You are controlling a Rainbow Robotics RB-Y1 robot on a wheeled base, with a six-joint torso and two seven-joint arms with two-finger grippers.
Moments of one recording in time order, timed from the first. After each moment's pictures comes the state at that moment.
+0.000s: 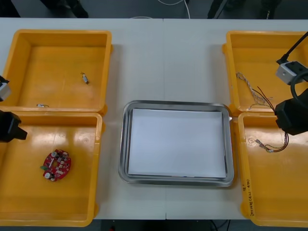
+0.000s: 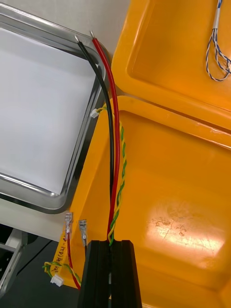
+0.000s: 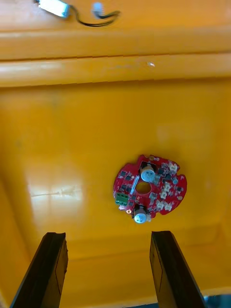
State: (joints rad) right arm -0.41 -1.01 -0.01 -2.27 -1.18 1.89 1.12; left arm -0.16 1.09 0.09 -2.03 1.15 1.68 -1.14
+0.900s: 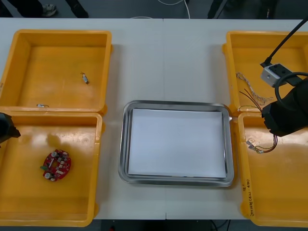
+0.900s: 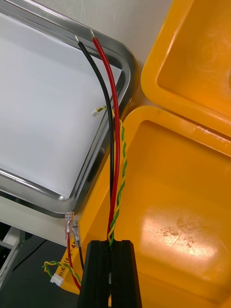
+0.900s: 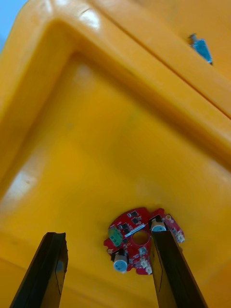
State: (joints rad) right arm -0.47 -0.99 0.09 -2.27 -1.16 1.88 1.12; left arm -0.03 0.91 0.21 -2.09 0.89 1.66 -0.68
